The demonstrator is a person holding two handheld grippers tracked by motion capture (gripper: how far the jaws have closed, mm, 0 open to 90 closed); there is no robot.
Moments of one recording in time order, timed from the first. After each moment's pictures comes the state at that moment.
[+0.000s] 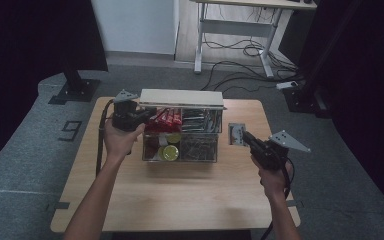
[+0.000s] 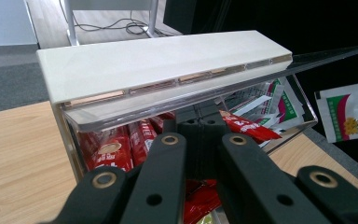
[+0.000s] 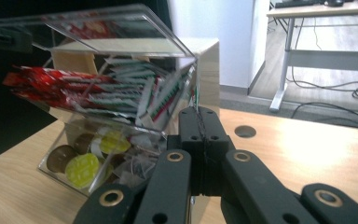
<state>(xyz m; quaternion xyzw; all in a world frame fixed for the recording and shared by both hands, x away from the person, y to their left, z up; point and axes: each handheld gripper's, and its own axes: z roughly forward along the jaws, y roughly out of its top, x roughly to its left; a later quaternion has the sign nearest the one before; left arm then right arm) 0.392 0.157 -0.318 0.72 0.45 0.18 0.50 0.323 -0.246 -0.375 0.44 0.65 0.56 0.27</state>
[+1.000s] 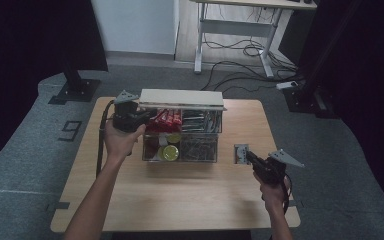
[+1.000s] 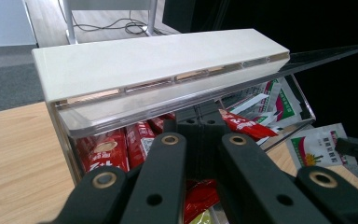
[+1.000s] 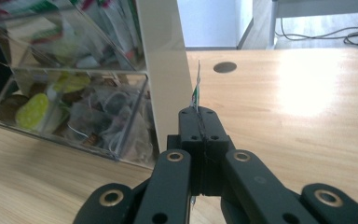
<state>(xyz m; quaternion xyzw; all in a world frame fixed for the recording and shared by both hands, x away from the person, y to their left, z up) 0.390 0.155 -0.319 0.72 0.45 0.18 0.50 0.328 -0.274 -0.462 0.50 0.65 0.52 0.24</state>
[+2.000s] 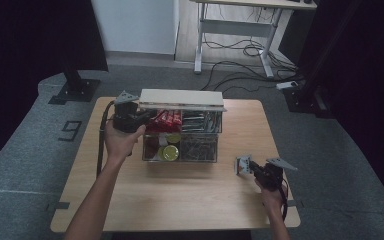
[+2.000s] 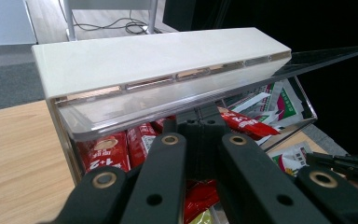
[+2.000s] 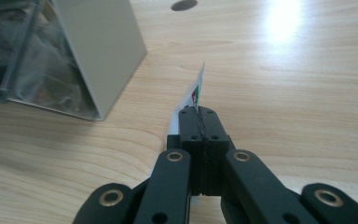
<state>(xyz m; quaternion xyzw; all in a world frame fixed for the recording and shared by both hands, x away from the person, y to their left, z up) 0.390 0.155 -0.321 0.72 0.45 0.18 0.50 0.344 -0.295 -0.523 0.56 0.66 0.45 0.22</state>
